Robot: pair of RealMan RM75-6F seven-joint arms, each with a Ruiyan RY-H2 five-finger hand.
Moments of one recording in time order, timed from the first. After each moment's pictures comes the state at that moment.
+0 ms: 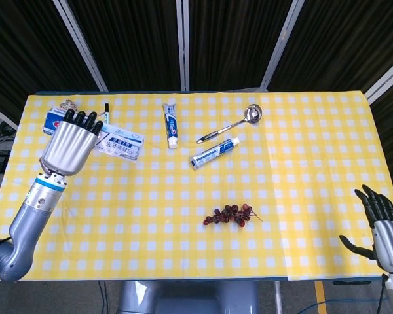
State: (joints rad) left arm -0.71 -1.10 -0.22 -1.78 1.22 1.22 0.88; right arm 0.04 -1.04 0.05 -1.68 -1.54 1.53 0.18
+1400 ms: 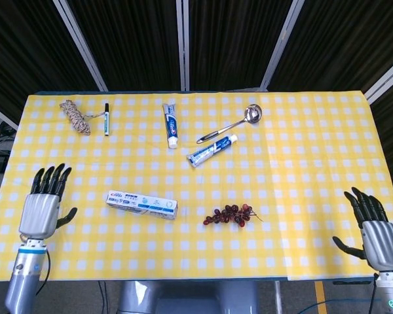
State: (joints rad) left arm -0.30 -1.39 0.06 -1.64 1.36 1.65 0.38; right arm 0.05 -1.08 0.04 -1.68 -1.54 1.49 0.08
